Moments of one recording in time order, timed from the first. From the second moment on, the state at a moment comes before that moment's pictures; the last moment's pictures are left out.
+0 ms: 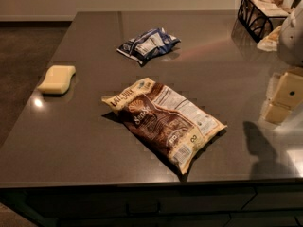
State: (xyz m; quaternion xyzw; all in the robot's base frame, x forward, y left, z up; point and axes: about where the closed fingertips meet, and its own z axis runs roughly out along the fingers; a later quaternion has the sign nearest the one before) arm 0.438 -0.216 0.977 -0.60 0.78 -0.04 0.16
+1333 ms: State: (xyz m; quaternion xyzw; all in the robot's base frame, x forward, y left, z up) arm 0.462 -0.139 0.920 -0.55 0.83 0.04 0.13
